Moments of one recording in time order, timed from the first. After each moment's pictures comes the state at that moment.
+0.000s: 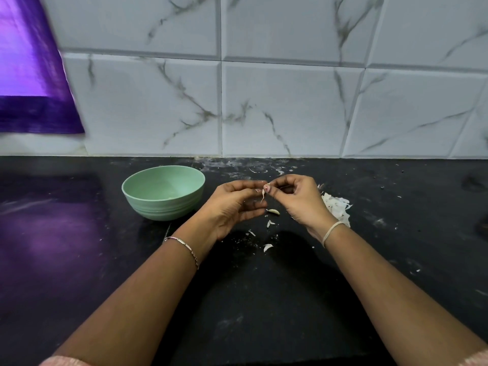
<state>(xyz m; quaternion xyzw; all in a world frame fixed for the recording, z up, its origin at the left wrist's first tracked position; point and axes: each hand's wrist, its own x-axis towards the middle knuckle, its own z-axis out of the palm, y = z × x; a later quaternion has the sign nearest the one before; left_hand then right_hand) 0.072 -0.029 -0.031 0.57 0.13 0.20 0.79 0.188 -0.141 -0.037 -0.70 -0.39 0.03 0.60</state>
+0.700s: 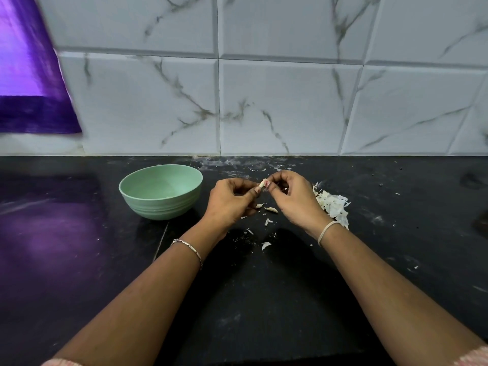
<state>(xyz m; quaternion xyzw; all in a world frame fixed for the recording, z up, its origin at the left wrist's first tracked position) 0.083 -0.028 -0.045 0.71 0.17 0.31 0.60 0.187 -0.136 -0.038 -0.76 -0.42 -0.06 0.50</state>
